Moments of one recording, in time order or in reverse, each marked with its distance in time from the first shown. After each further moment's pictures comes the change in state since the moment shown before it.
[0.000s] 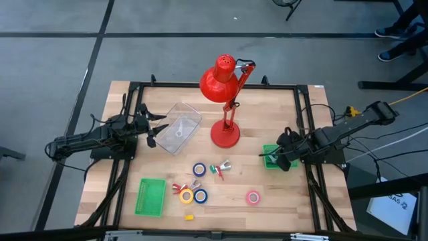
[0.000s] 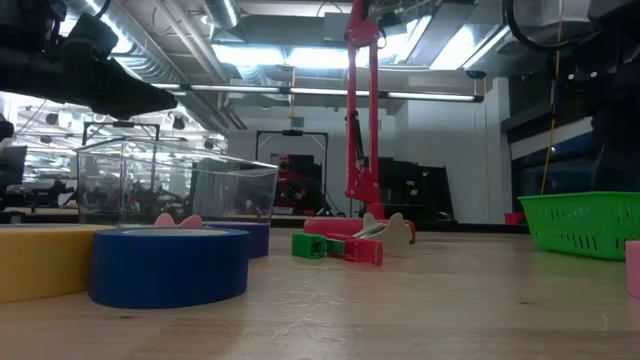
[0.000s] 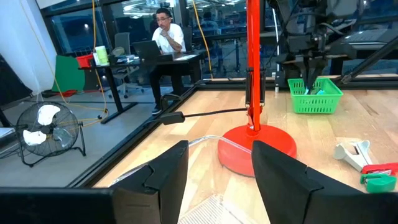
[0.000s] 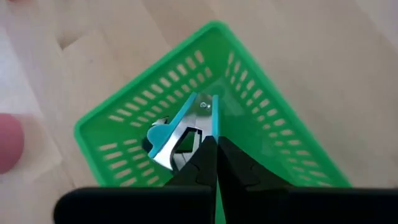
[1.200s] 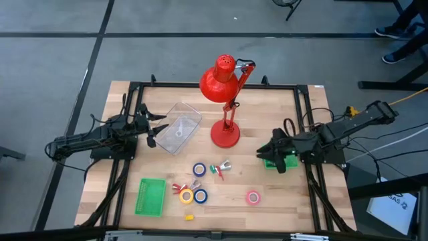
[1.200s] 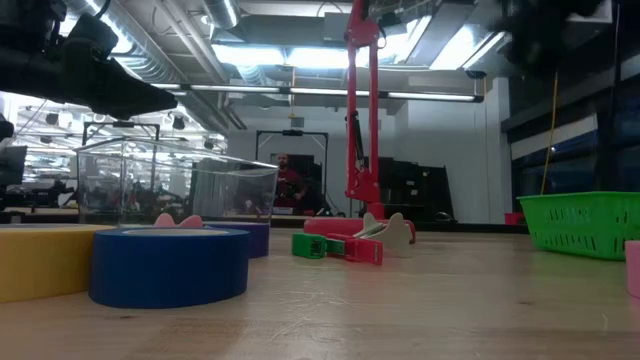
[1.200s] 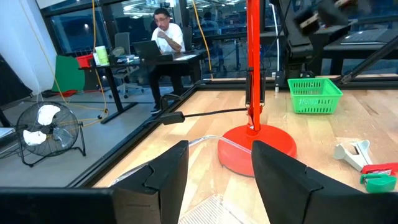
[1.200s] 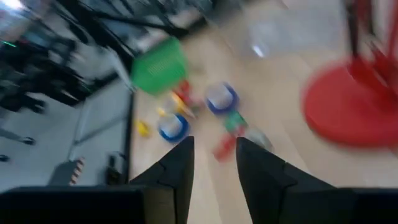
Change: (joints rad) left arm 0.000 0.000 0.000 0.000 0.000 0.000; right arm -0.002 0.071 0.229 0.566 0.022 -0.257
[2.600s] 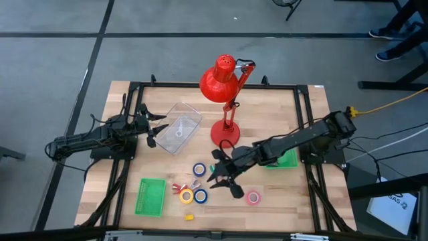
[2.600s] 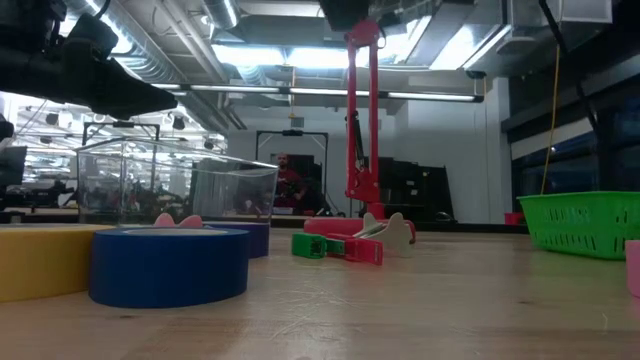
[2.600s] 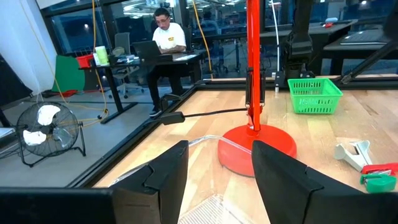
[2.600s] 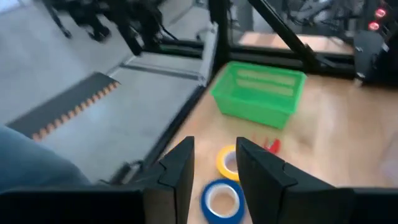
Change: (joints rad) left arm 0.000 0.000 0.000 0.001 0.000 0.000; right arm -0.088 0.853 0.544 0.318 -0.446 -0.607
